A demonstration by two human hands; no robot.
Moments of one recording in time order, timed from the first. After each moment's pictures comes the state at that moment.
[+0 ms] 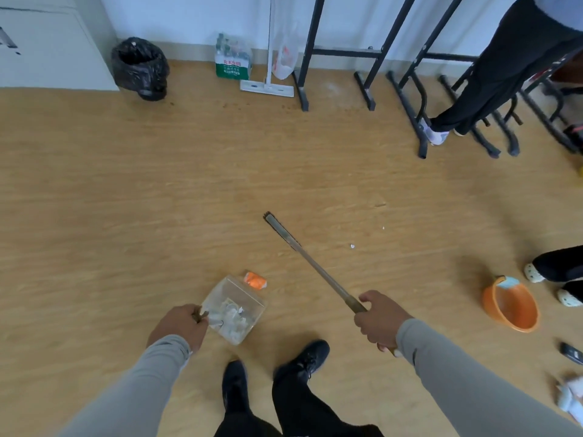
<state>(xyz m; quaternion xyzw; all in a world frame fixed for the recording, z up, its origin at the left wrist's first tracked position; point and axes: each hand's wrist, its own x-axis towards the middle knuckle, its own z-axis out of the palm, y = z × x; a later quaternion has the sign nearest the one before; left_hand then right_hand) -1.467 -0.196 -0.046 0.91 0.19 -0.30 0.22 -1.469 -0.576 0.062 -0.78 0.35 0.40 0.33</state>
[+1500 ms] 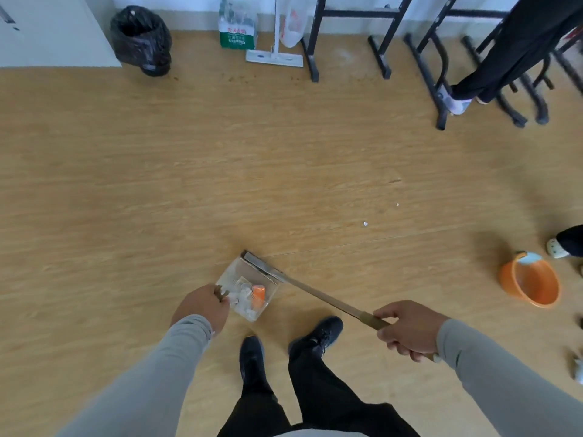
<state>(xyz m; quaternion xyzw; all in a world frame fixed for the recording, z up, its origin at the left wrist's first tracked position) -1.472 -0.206 -0.060 0.91 0.18 -0.32 0.20 -1.507 -0.589 0.075 -0.74 0.30 0.51 0.33</state>
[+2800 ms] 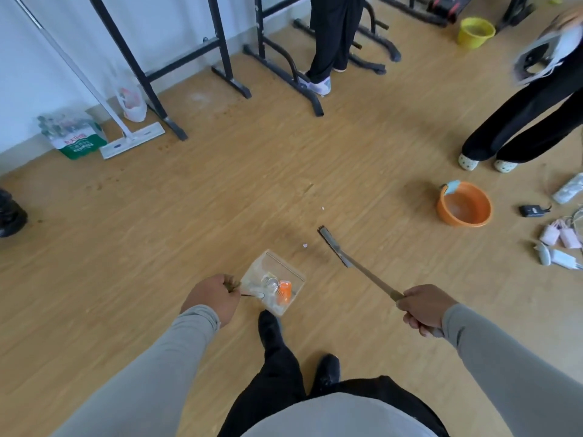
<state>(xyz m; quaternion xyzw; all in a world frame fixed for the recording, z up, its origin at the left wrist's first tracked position) -1.200 -0.517 0.010 0.92 -0.08 -0.33 0.18 -1.448 -0.840 0.074 -0.61 0.58 0.28 0.46</state>
